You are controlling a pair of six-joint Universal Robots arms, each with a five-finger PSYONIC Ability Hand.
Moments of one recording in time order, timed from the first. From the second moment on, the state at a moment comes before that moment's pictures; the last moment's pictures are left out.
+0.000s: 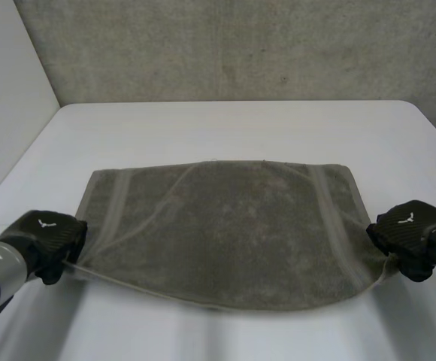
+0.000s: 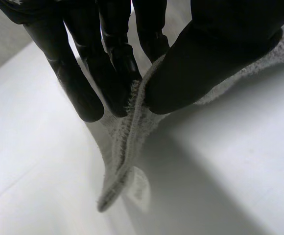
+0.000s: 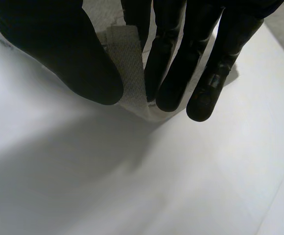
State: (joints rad) left arm 4.56 -1.56 -1.89 2.85 -1.49 3.65; right arm 1.61 -1.51 1.79 0.43 1.29 2.27; left_hand 1.19 1.22 1.22 1.22 1.04; right_hand 0.97 1.18 1.18 1.19 0.98
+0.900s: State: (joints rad) left arm 4.42 -2.39 -0.26 2.94 -1.66 3.30; right arm 1.81 -1.18 1.01 -0.34 1.50 2.63; left_hand 1.21 1.22 1.22 1.22 1.04; right_hand 0.97 1.18 1.19 1.20 0.99
